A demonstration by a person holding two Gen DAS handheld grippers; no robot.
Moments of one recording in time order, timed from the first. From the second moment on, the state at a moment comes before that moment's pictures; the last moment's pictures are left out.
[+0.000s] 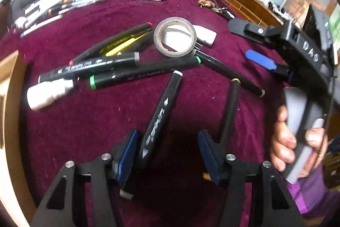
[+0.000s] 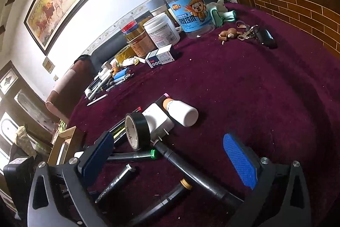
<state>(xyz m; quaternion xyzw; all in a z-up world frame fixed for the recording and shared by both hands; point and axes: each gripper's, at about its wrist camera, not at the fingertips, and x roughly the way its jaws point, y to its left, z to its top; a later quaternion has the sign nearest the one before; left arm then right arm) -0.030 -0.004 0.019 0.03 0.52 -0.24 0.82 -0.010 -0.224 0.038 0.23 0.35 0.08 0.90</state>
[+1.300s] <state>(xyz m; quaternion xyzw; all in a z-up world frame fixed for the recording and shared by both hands) -0.024 -0.048 0.008 0.09 0.43 -0.21 0.87 -0.070 -0.230 0.075 0.17 0.32 0.02 0.93</state>
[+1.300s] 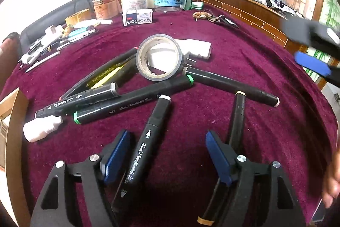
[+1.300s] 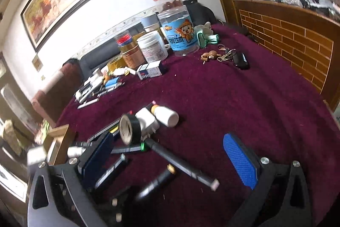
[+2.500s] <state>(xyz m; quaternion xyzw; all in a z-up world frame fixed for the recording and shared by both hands) -0.108 0.186 0.081 -0.17 0.37 -0.14 0.90 -0.069 -0.116 0.056 0.12 0.44 0.12 0.88</state>
